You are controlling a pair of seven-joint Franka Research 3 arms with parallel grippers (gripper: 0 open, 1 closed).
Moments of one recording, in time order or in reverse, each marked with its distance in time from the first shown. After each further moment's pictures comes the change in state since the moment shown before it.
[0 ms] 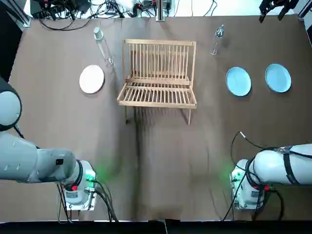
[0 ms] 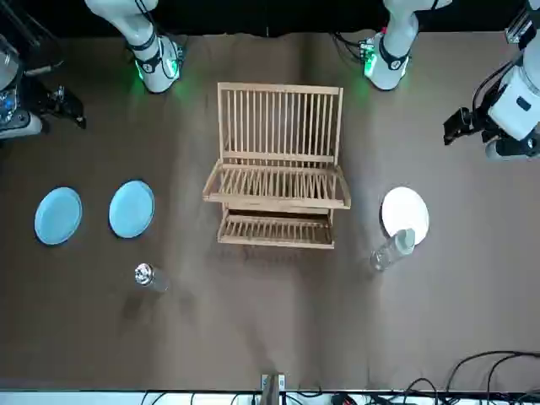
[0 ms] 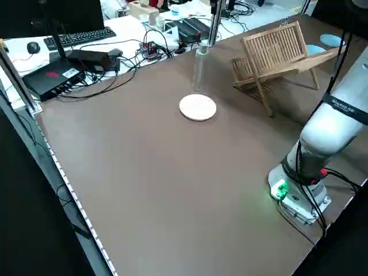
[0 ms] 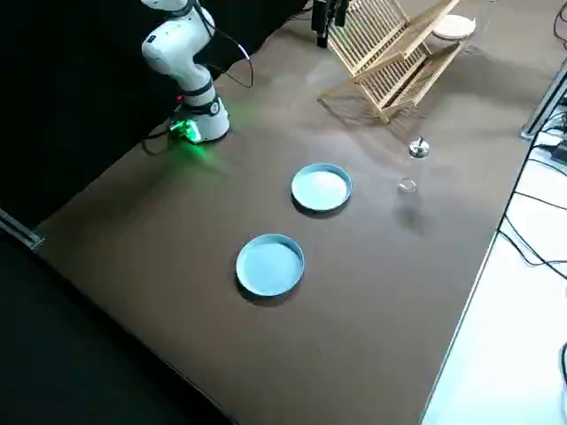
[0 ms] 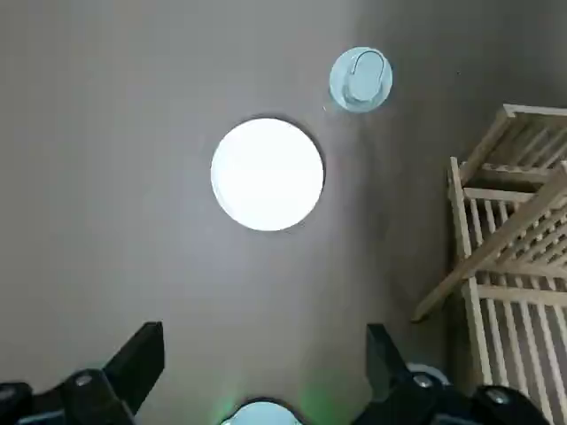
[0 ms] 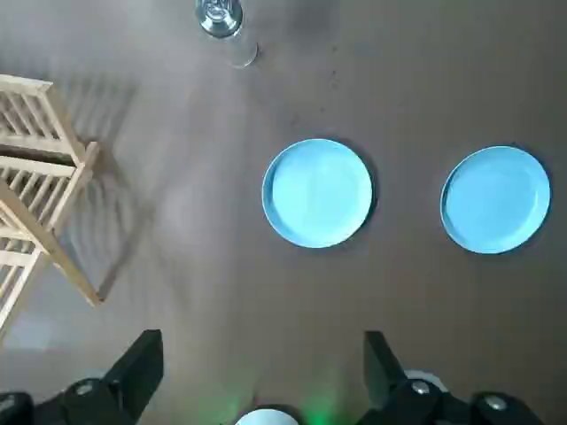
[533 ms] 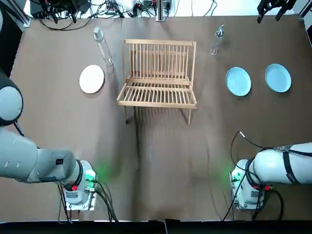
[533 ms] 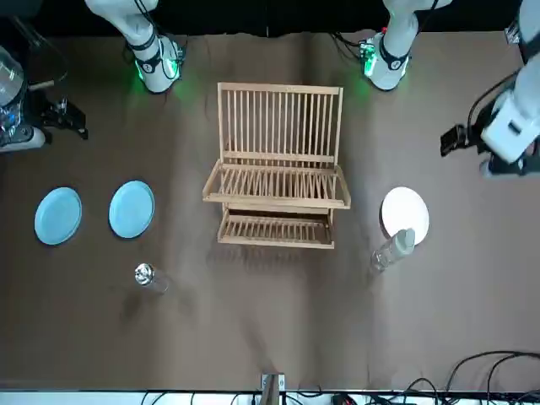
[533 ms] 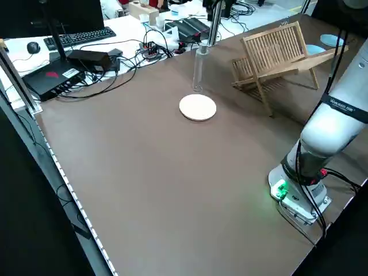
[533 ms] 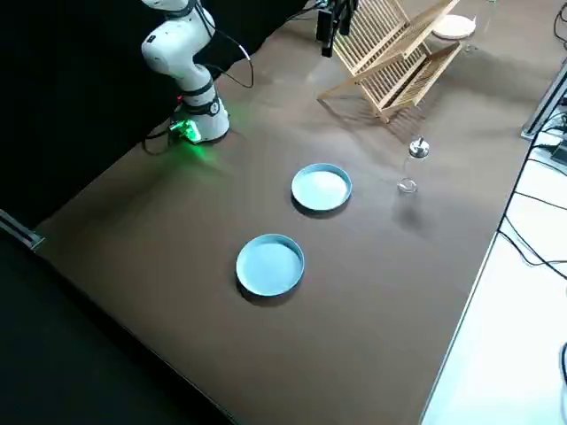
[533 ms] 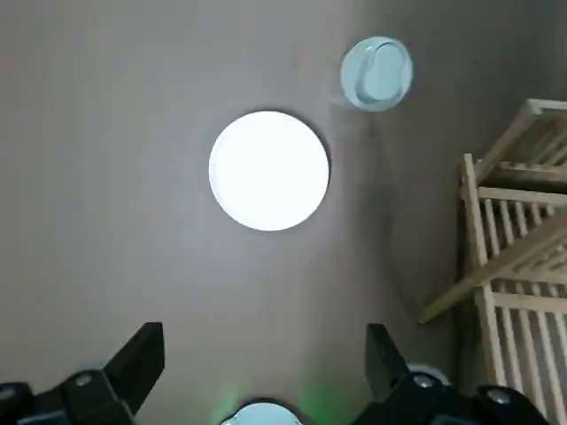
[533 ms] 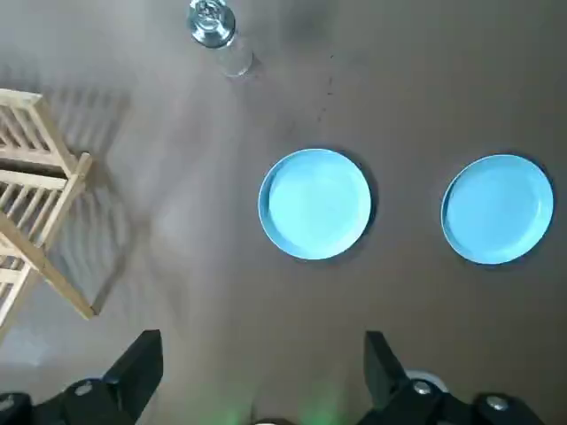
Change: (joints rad) left arm 0.014 0.075 0.004 -0.019 0.001 0.027 0.009; right arm -0.013 0.039 -0.001 -0.011 0.000 0.045 0.007
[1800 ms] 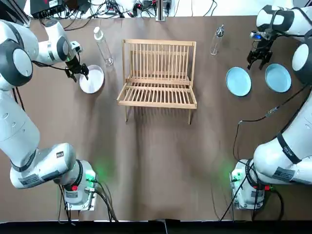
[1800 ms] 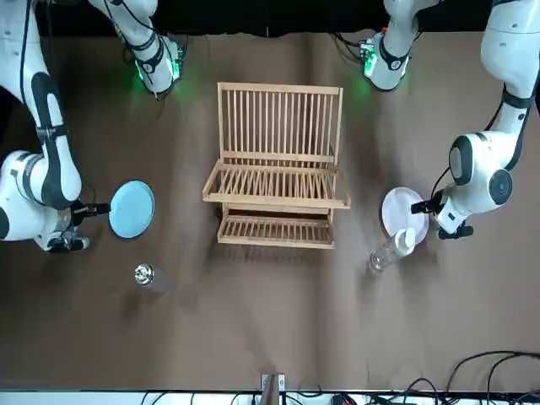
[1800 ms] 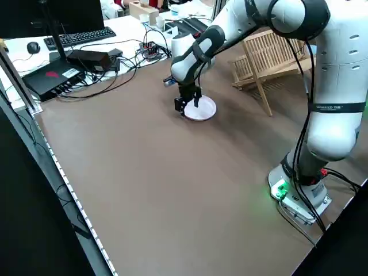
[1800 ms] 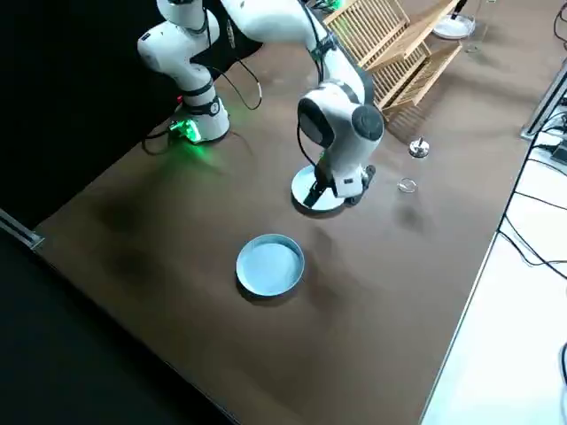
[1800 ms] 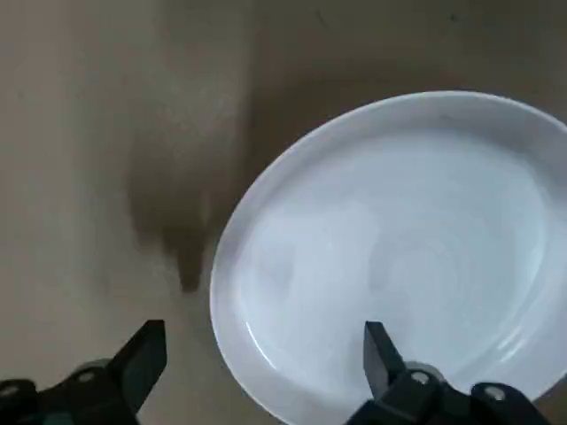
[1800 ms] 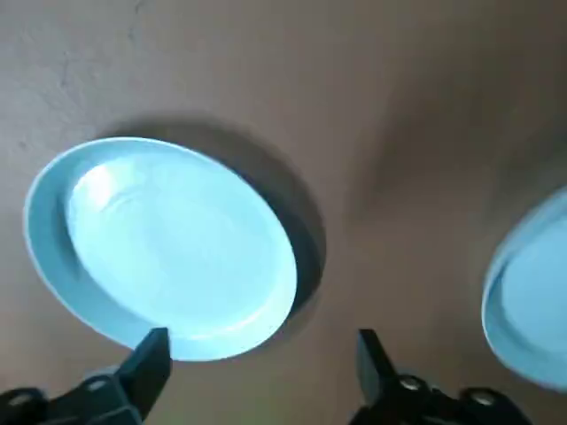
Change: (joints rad) left arm 0.225 0.378 -0.001 -0.503 0.000 0.844 0.152; right arm -0.247 0.622 -0.008 -0.033 0.010 0.328 -0.252
